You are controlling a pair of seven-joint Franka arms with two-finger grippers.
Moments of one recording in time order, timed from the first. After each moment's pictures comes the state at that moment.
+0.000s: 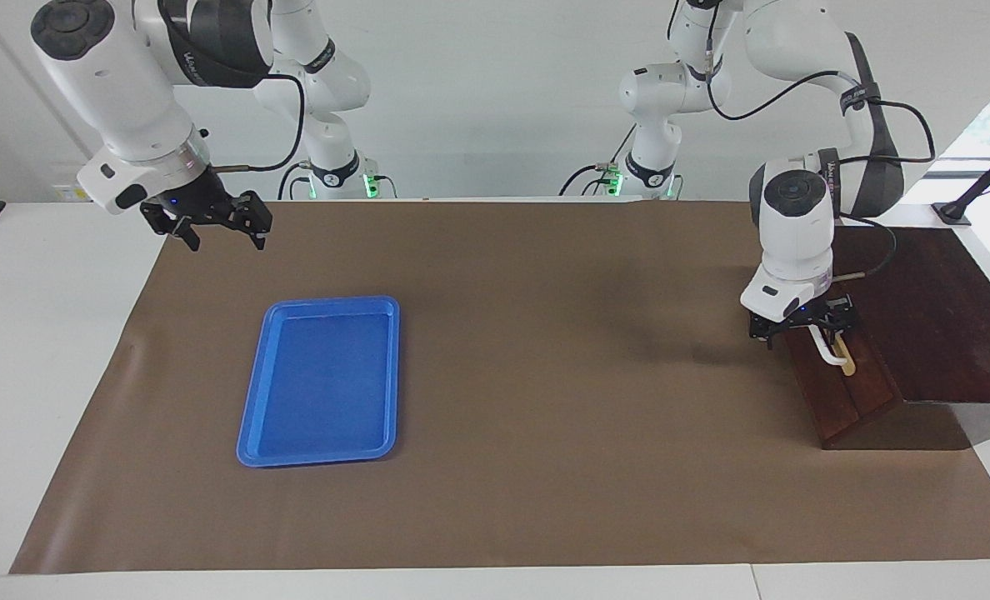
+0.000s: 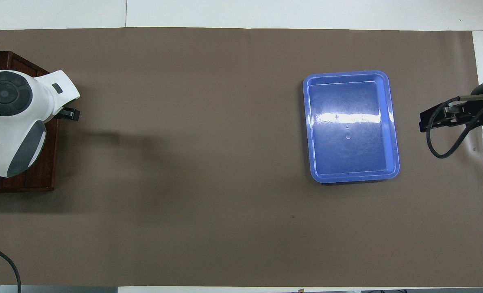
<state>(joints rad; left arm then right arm) 0.04 0.16 -0.10 -1.99 0.57 2.25 -0.14 0.02 0.06 -0.02 -1.57 -0.02 1.52 -0.01</state>
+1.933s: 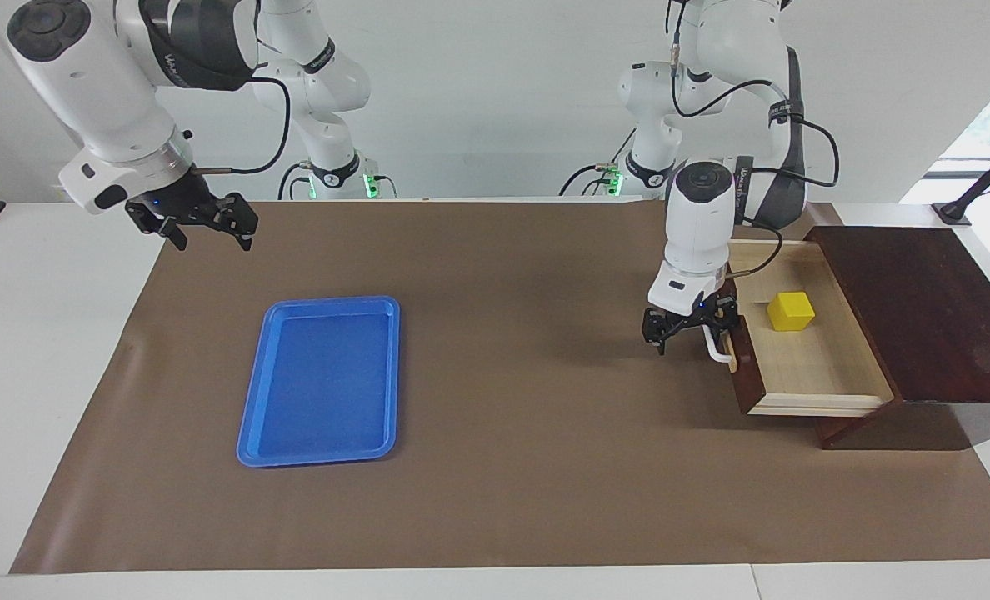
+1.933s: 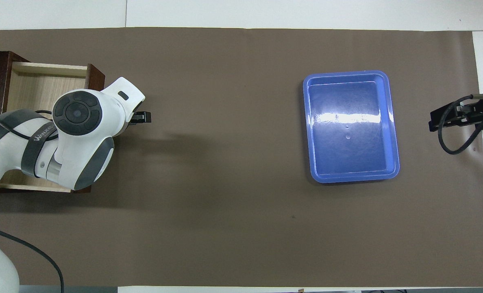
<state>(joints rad) -0.19 0.16 -0.12 -2.01 0.34 2.30 -0.50 -0.01 0.06 -0.02 -1.57 -0.02 1.52 -0.01</state>
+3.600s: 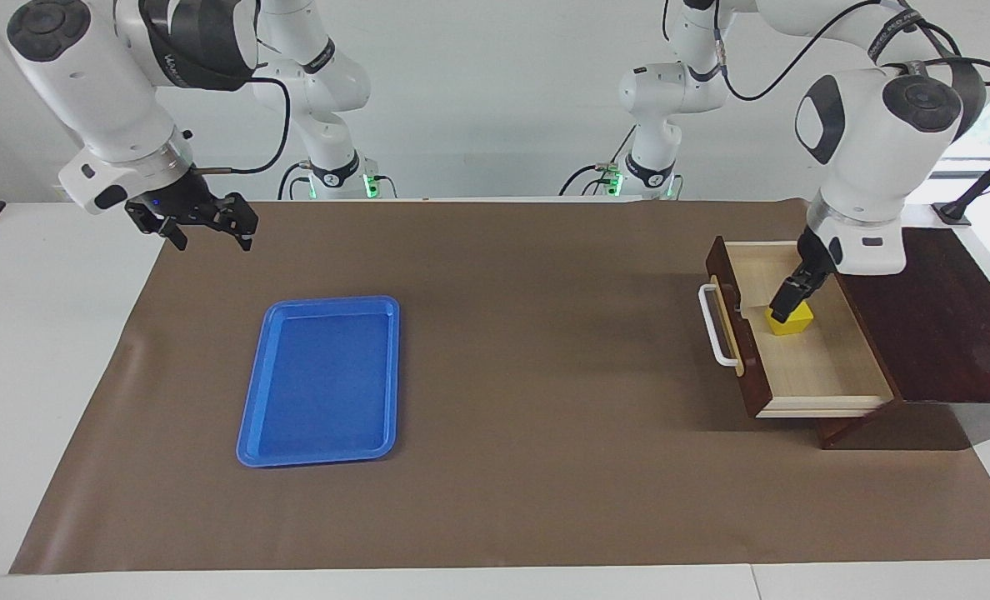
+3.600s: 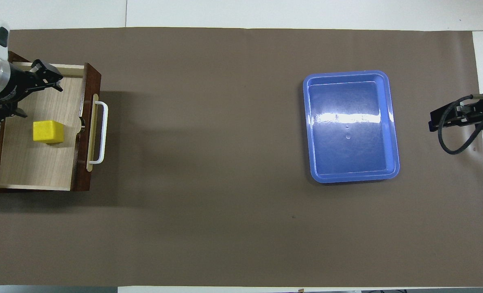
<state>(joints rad) 0.02 0.16 -0.09 -1.59 0.13 1.78 -0.86 -0.01 0.06 -0.02 -1.57 -0.02 1.52 -0.01</state>
